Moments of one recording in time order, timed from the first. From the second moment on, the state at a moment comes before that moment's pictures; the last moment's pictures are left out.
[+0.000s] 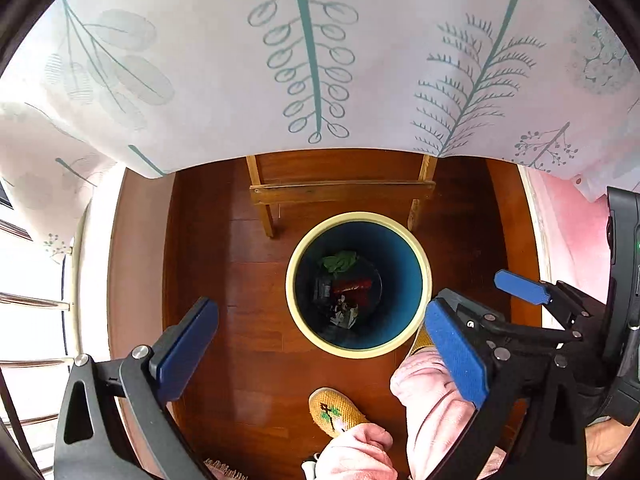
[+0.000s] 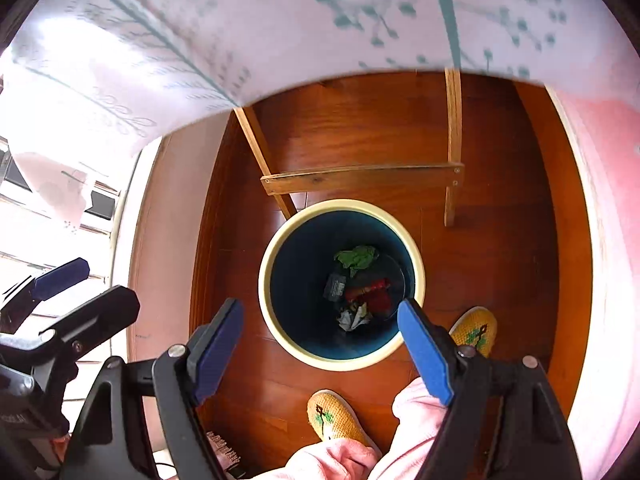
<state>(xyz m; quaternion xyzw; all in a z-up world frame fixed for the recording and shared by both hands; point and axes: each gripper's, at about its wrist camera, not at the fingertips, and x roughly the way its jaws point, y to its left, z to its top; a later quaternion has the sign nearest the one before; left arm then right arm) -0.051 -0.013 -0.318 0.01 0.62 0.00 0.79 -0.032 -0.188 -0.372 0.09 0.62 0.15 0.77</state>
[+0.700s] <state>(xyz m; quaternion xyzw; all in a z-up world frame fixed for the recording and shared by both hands) -0.063 0.022 -0.125 -0.05 0.52 0.03 0.85 -0.040 -0.163 -0.171 0.01 0.58 0.19 0.79</state>
